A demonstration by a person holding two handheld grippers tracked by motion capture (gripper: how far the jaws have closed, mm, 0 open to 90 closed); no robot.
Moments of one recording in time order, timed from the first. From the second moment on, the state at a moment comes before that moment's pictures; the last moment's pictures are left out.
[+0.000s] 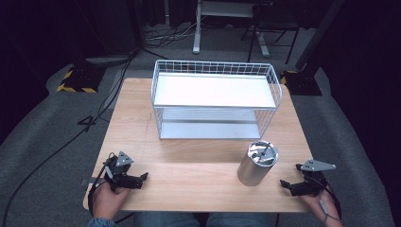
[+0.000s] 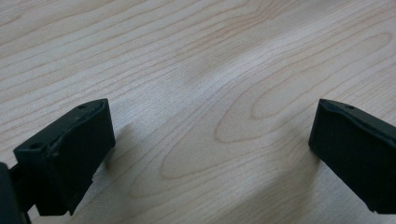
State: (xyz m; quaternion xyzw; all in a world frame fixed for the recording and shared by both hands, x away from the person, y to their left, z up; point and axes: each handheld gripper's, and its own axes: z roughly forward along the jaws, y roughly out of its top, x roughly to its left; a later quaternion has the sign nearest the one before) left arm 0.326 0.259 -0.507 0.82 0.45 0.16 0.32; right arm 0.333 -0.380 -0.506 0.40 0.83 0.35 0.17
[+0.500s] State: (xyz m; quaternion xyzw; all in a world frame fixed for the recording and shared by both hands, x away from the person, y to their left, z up) left arm 0.328 0.258 -0.507 0.82 0.45 0.16 0.32; right arm 0.333 -0.380 -0.506 0.40 0.83 0.35 0.17
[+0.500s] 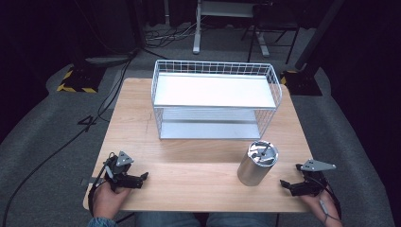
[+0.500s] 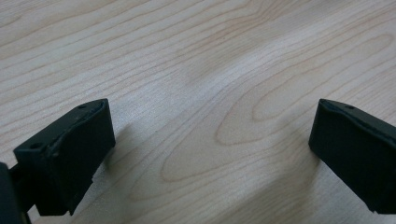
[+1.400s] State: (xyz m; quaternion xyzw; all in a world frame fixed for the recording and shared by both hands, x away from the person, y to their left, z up) left arm 0.328 0.258 -0.507 0.82 0.46 0.16 0.32; right arm 0.322 -0.373 -0.466 0.37 0.82 0.40 0.16
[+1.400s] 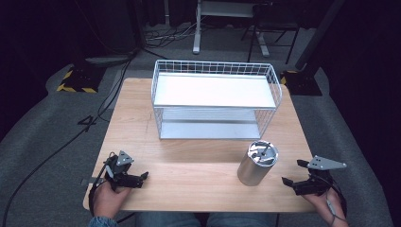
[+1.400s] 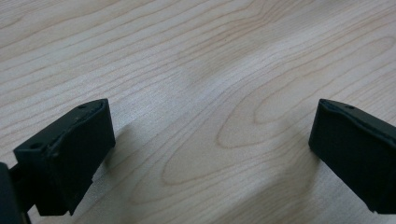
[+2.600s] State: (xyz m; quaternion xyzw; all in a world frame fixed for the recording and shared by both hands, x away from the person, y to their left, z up) left arm 0.328 0.258 -0.507 0.82 0.46 0.16 0.32; right arm 0.312 -0.319 -0.419 0.29 0.80 0.50 0.14
